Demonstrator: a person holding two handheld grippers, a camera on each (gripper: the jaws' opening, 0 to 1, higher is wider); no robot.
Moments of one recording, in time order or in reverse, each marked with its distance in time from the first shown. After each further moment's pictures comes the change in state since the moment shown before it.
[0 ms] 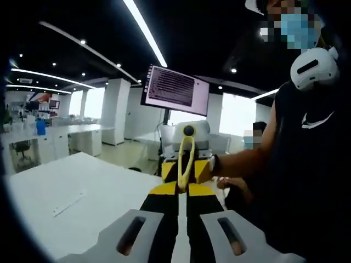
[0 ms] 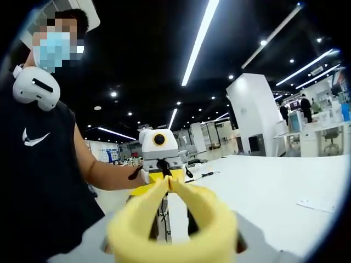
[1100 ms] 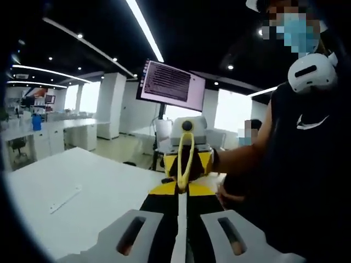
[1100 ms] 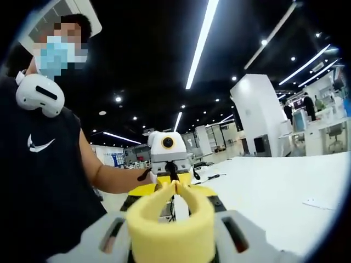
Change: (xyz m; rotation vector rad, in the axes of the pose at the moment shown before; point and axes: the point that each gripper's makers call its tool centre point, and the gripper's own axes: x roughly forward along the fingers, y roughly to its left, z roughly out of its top) left arm -0.003 -0.007 -0.006 -0.007 0.054 -0.031; right arm 0.000 0.012 0.004 0.012 -0.022 0.034
